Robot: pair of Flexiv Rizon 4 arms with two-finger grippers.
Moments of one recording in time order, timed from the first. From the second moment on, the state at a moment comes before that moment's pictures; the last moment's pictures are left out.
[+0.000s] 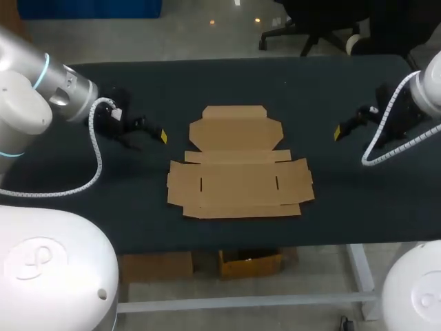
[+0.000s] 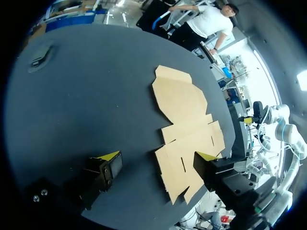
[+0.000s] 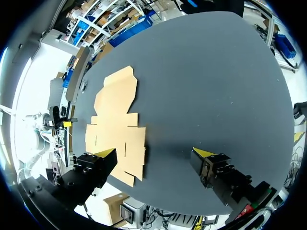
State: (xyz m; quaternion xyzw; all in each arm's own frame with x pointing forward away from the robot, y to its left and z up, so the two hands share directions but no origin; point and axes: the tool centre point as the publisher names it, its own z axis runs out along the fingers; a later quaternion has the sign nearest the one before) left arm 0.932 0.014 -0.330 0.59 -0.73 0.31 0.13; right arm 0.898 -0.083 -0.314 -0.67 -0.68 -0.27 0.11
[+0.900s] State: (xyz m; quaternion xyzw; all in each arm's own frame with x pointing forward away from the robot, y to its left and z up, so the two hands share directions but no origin) left arm 0.928 0.024 -0.326 0.63 -0.71 0.29 0.13; right arm 0.944 -0.063 -0.313 -0.67 -0.68 -0.27 0.13
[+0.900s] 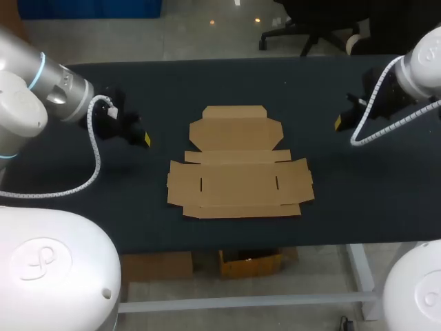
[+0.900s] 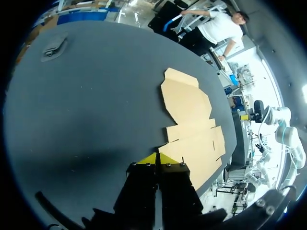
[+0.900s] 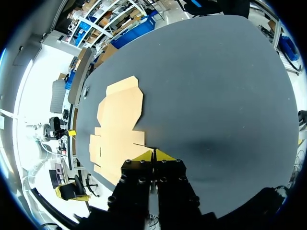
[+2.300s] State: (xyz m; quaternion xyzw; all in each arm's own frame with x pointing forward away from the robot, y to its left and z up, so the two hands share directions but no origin) left arm 0.942 0.003 -0.315 0.62 -0.74 0.25 0.07; right arm 0.945 -0.054 -0.323 -0.67 -0.69 -0.24 0.11
